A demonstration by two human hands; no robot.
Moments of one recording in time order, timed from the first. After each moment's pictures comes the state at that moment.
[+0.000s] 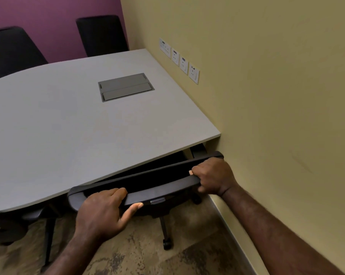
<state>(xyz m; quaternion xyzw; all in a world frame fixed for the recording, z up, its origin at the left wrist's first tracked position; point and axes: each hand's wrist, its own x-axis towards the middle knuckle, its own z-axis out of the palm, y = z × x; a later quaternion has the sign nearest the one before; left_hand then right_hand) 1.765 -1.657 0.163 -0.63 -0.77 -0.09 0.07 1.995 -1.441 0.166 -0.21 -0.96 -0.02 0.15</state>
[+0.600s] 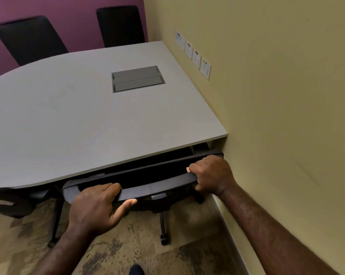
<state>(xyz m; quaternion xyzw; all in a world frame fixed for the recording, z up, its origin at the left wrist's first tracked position) 1.799 -1.650 0.159 -0.59 -0.80 -0.09 0.10 2.012 -1.414 0.161 -0.17 -0.97 -0.03 0.18</state>
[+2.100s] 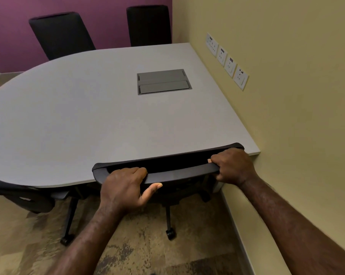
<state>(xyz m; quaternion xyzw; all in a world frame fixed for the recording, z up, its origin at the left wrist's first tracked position) 1.708 -1.594 0.157 -0.57 -0.81 -0.10 0.11 1.909 -1.347 0.158 -0.18 -0.98 -0.01 0.12</state>
